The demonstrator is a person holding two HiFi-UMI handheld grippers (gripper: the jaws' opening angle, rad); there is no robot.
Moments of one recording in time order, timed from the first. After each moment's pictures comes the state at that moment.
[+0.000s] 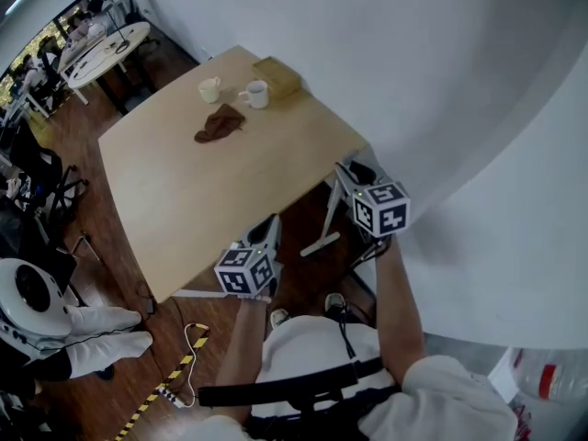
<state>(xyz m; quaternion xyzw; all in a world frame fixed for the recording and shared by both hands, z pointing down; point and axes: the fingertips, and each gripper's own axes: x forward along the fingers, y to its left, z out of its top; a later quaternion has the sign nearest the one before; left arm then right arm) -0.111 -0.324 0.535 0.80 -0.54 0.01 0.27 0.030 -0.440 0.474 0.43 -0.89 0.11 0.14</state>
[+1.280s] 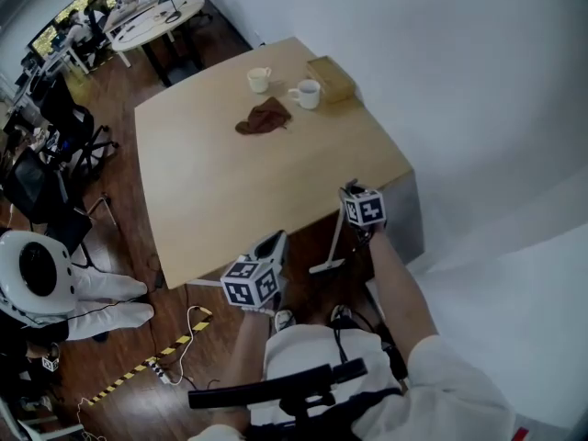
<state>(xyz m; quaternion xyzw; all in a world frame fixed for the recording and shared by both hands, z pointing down) -0.175 -0.324 0.572 0.74 -0.60 0.01 0.31 -0.060 -0.529 0.697 0.35 -0.86 0.20 0.31</state>
